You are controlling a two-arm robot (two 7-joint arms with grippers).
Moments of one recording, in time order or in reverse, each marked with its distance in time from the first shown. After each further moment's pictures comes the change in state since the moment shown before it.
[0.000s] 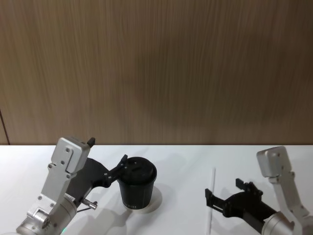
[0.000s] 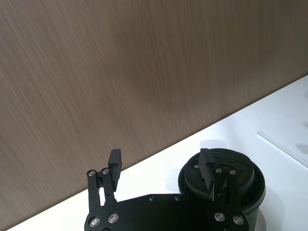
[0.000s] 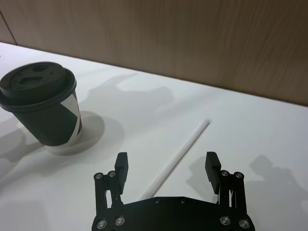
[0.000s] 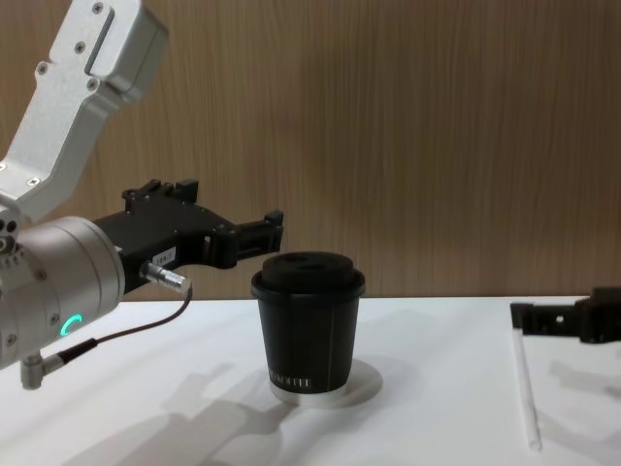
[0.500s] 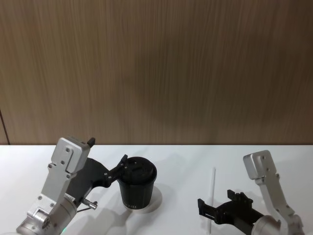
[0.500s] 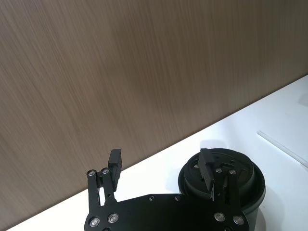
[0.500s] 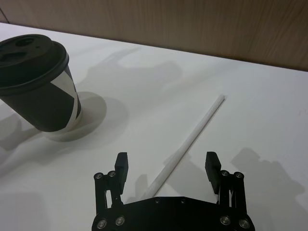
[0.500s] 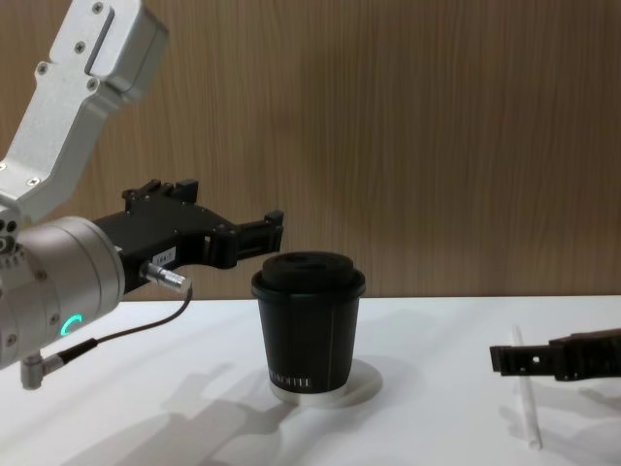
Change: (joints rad) left arm 0.000 0.000 0.000 0.000 0.000 0.000 0.000; right arm 0.048 -0.042 -0.022 0.072 0.007 0.098 0.005
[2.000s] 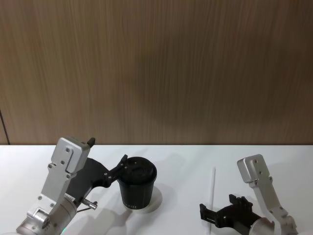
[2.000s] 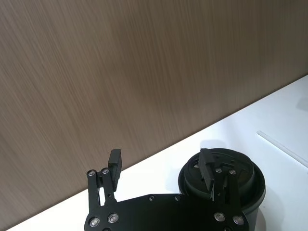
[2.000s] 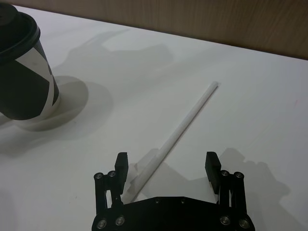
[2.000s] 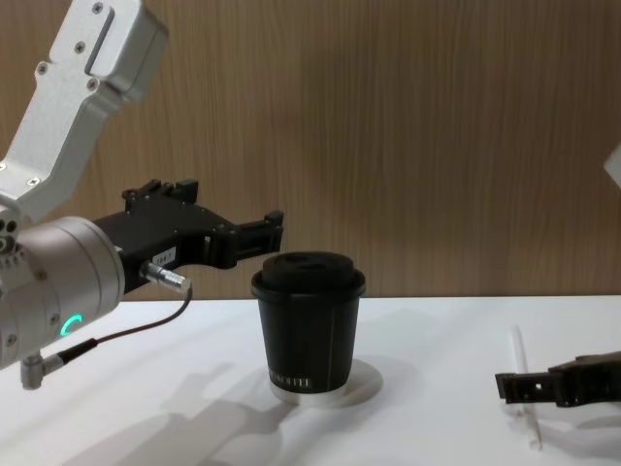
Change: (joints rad) left arm 0.000 0.000 0.000 0.000 0.000 0.000 0.000; right arm 0.027 -0.021 -0.009 0.066 -0.068 0.013 -0.003
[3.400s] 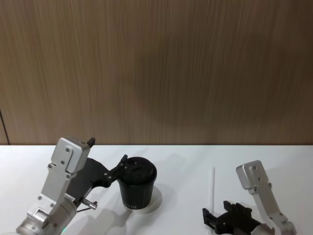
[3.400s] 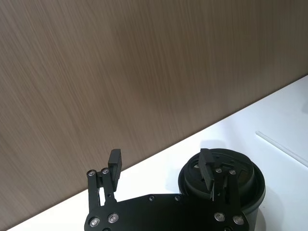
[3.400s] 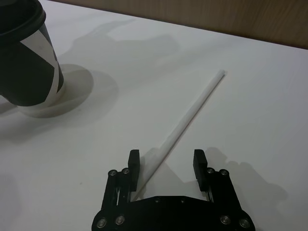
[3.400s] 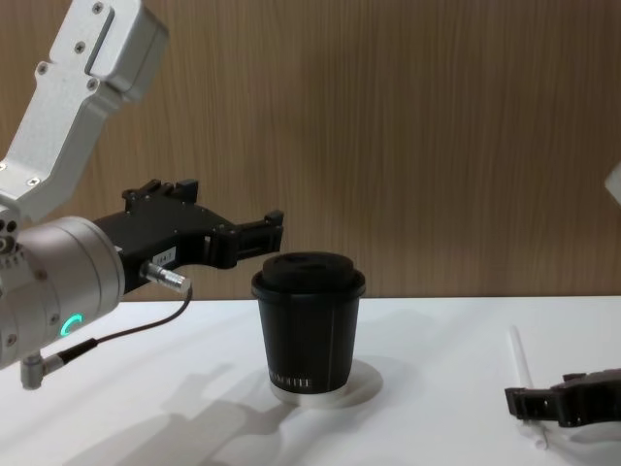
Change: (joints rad) left arm 0.000 0.000 0.000 0.000 0.000 0.000 0.000; right arm -0.024 -0.006 0.012 0.000 -0.028 -0.001 0.036
